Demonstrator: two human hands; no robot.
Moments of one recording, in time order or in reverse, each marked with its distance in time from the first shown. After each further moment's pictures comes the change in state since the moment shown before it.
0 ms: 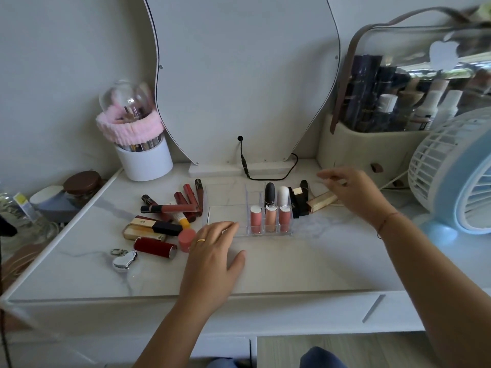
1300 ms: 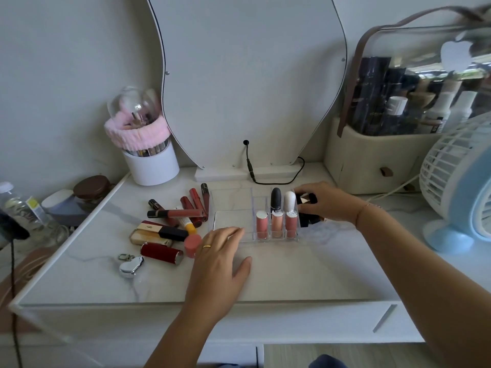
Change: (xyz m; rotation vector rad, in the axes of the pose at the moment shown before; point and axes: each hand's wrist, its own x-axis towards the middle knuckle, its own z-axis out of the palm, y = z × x) left_hand -0.001 -0.001 0.000 -0.004 0.000 0.005; right_hand 0.034 0.000 0.041 -0.216 -0.455 -0.082
